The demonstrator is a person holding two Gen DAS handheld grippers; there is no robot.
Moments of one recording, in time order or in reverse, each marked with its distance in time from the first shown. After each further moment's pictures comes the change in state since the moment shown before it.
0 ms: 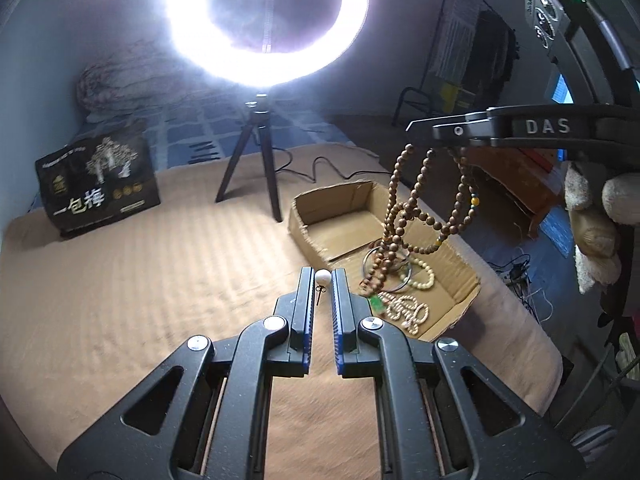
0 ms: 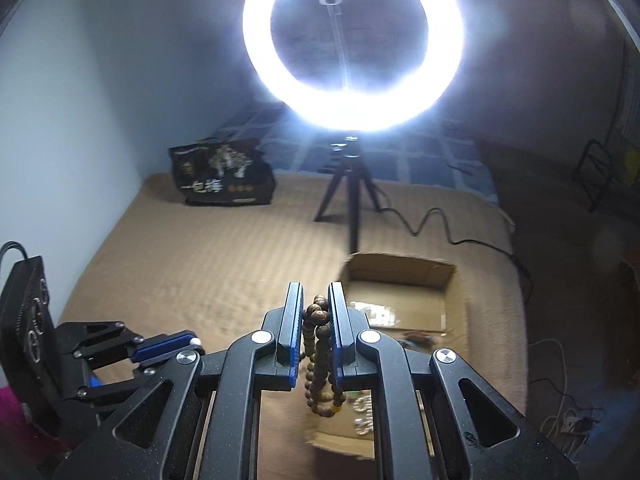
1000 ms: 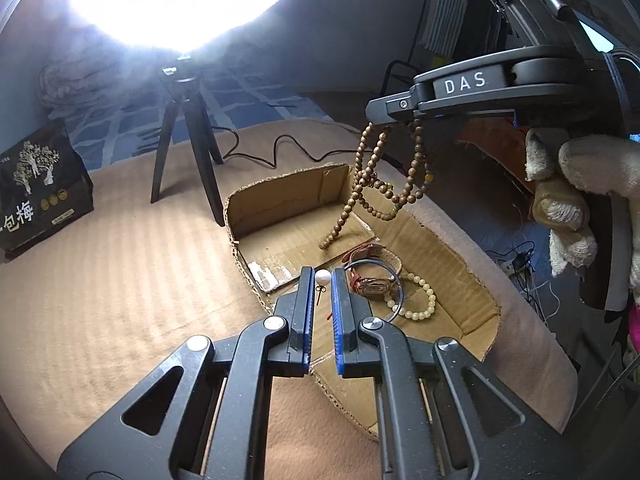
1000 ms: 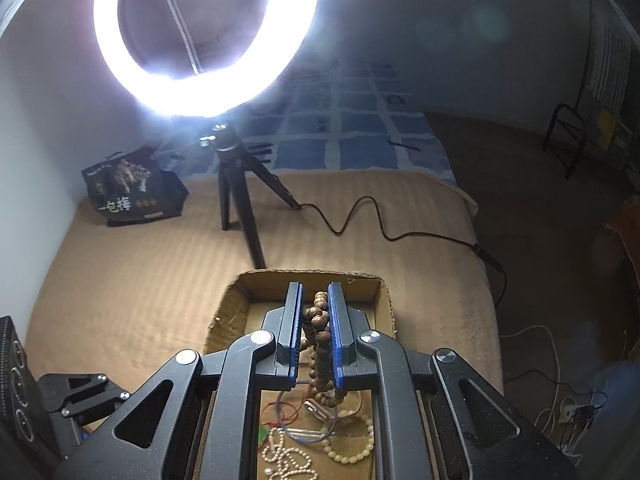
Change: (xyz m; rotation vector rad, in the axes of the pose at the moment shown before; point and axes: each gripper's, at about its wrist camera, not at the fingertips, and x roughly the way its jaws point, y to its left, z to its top) left arm 0.115 -0.042 0.018 0.032 0.086 -0.034; right arm 0.079 -0.100 0.009 0.111 0.042 -0.097
